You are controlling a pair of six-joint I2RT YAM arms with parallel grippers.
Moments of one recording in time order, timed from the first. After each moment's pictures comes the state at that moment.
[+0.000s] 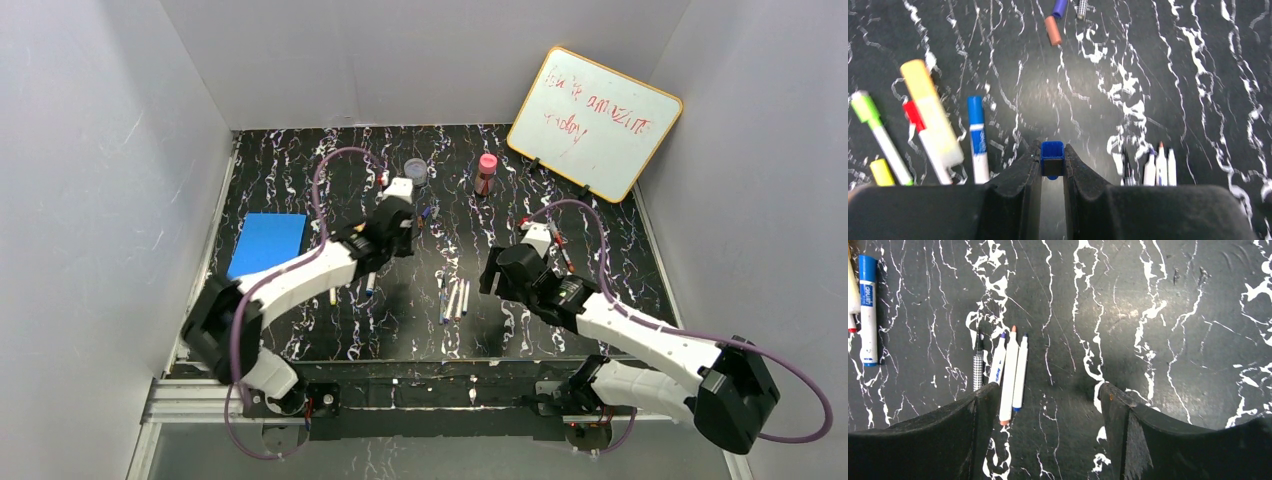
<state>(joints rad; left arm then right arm) -0.75 1.39 0.94 -0.26 -0.35 -0.42 0.84 1.04 0.62 -0.37 0.40 0.79</state>
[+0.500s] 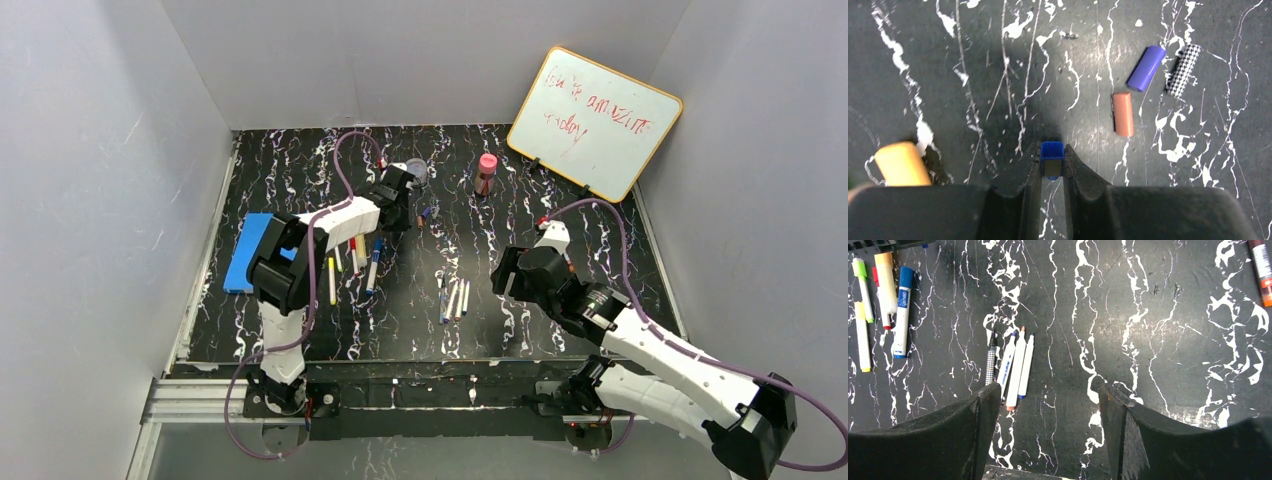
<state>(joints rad) -0.54 1.96 1.34 -0.33 -0.24 -0.42 0.84 0.84 0.63 -0.51 0.41 0.75</state>
